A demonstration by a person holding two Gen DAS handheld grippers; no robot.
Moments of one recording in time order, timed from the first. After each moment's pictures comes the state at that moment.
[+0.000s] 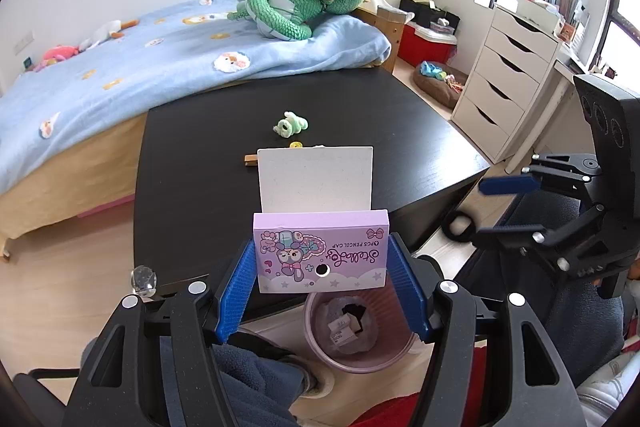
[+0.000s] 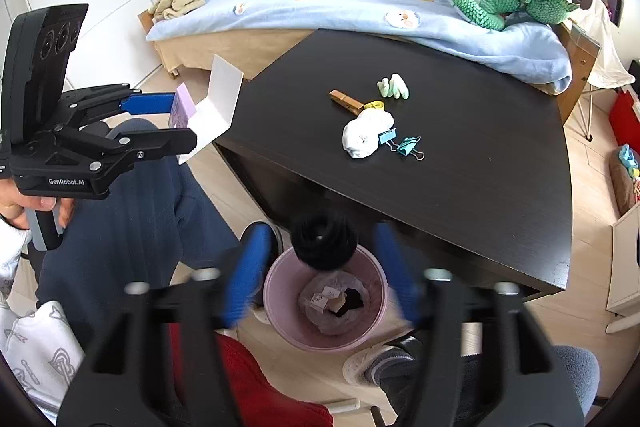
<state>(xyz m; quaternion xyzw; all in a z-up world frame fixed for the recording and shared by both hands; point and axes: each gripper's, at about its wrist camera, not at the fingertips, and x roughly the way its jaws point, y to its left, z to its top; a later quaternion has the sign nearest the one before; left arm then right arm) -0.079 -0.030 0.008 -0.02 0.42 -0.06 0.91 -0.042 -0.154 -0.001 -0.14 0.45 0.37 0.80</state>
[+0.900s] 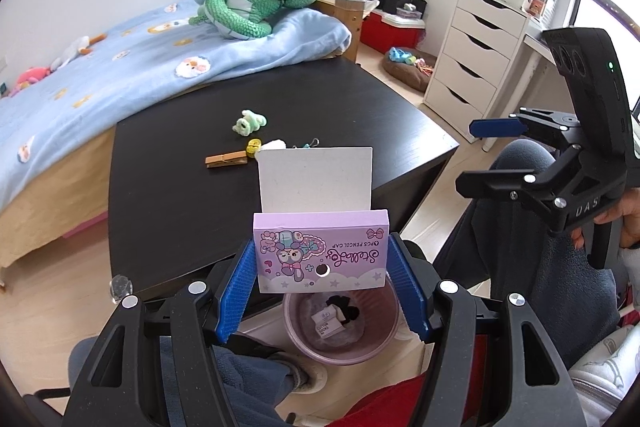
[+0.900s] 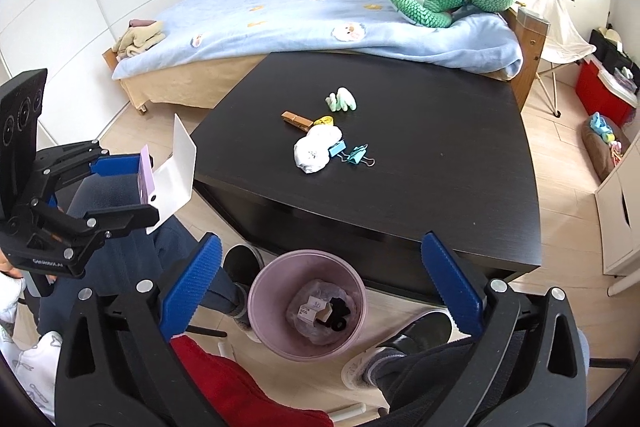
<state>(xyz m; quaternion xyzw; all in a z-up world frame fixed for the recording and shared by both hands) -0.086 -0.061 0.010 0.01 0.43 -0.11 0.90 -0.032 -0.186 0.015 -0.09 0.44 0.30 0.84</state>
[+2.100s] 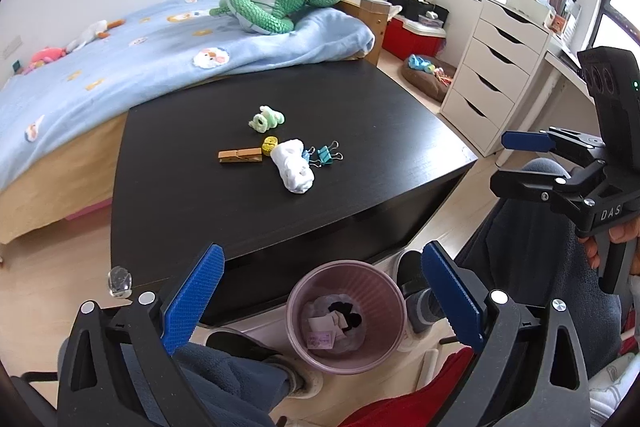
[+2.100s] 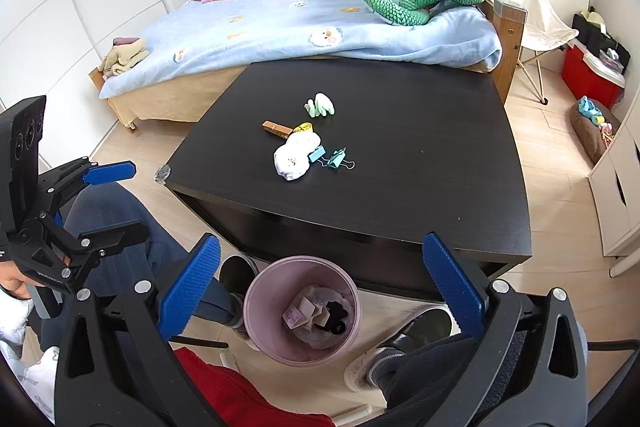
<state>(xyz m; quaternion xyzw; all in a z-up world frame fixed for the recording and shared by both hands) -0.076 -0.050 0.001 -0.02 0.43 -0.08 0.90 -0.023 -0.199 0.013 -0.07 0.44 0.28 0.85</state>
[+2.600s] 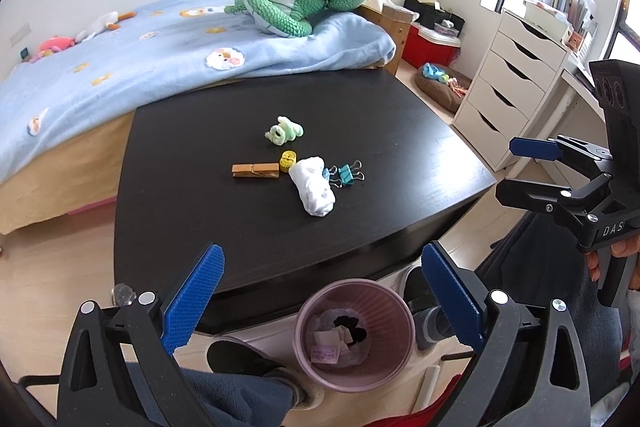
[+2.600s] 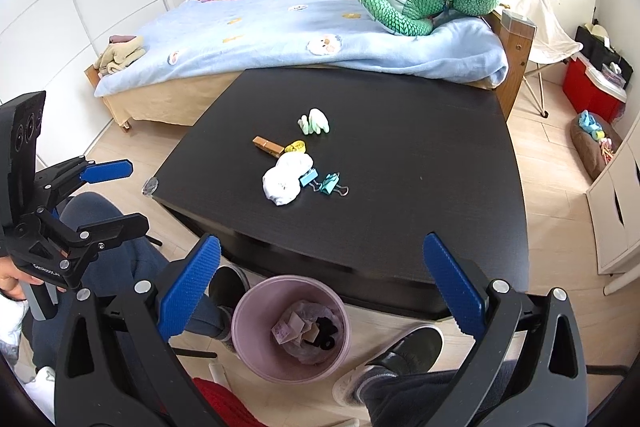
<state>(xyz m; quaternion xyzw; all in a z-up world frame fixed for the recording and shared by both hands) -0.046 -0.033 0.000 -0.04 0.43 -0.06 0.90 0.011 -0.183 0.015 -0.08 0.43 0.28 0.85</state>
